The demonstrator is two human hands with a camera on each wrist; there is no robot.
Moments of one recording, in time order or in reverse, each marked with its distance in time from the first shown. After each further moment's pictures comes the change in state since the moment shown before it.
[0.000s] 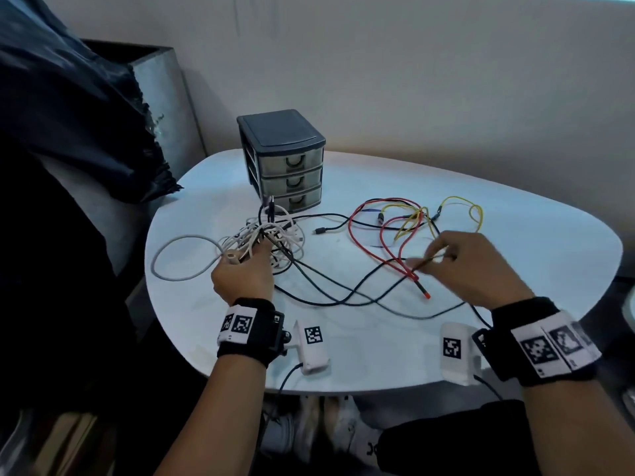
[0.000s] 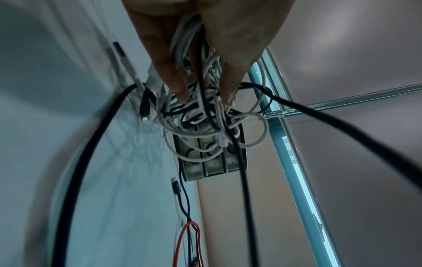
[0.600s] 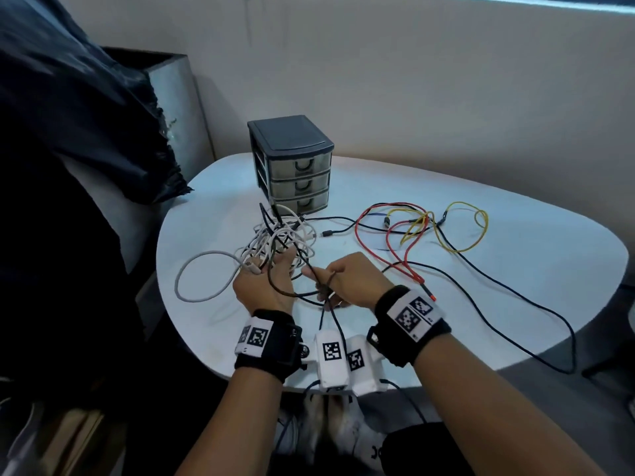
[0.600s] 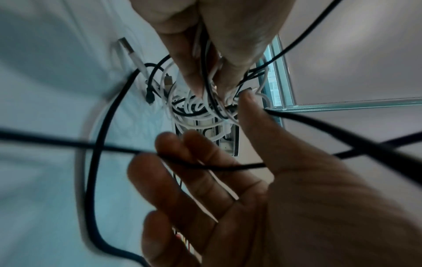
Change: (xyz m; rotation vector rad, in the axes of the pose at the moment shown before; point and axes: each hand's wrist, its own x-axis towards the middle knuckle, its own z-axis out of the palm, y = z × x) left_hand -0.022 -0.019 -0.005 -0.142 -0.122 0.161; right_hand 0.010 -0.075 0.123 0.381 -0.448 0.001
